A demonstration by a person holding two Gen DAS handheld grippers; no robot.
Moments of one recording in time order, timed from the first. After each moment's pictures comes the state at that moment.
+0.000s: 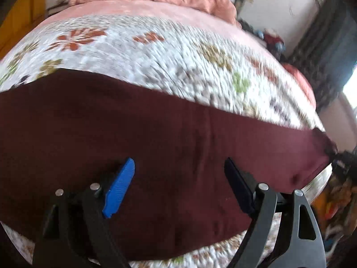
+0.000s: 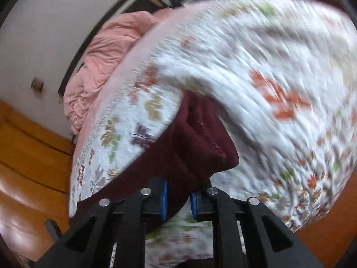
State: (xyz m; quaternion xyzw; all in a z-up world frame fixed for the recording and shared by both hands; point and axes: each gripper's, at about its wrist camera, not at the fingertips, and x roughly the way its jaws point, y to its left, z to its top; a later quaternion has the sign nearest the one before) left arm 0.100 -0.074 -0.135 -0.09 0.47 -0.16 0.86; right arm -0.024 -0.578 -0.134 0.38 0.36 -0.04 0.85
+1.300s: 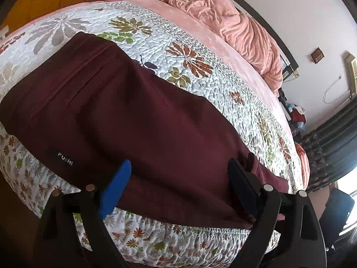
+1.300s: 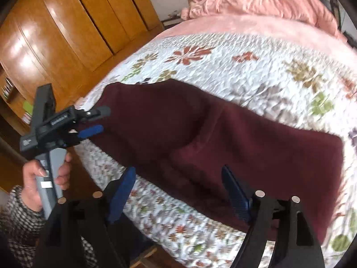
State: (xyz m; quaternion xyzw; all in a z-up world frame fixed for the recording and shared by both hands) left arm 0.054 0.126 -0.116 -0.29 0.43 -0.03 0.85; right arm 0.025 -0.181 -0.115 0.00 0.45 0.28 0.85
